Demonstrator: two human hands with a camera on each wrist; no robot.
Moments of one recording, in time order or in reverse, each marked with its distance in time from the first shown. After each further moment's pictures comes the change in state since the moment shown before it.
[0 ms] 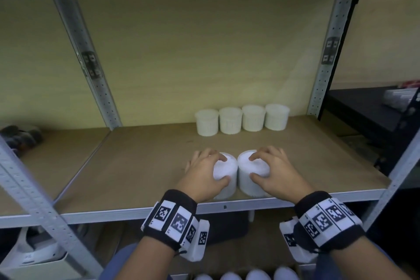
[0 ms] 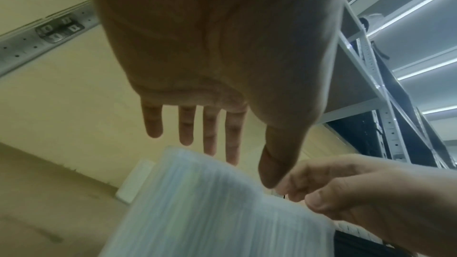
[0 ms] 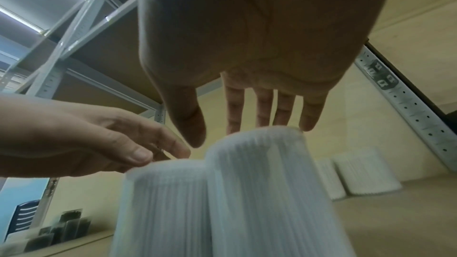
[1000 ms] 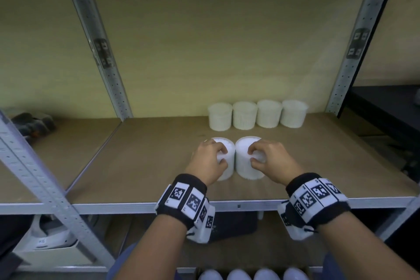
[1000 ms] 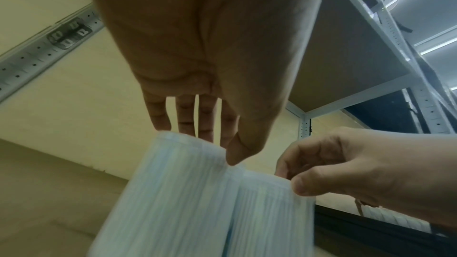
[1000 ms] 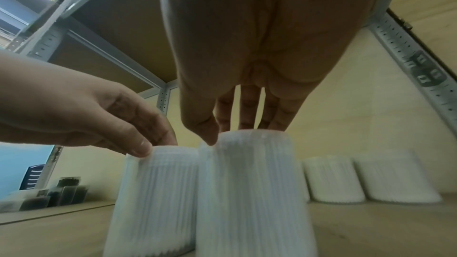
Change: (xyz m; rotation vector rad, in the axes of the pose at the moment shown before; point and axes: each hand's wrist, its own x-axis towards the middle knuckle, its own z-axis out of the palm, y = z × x) left_hand 0.030 -0.034 -0.003 -0.041 0.090 -0.080; right_hand 0.052 -0.019 0.021 -0.065 -0.066 -0.075
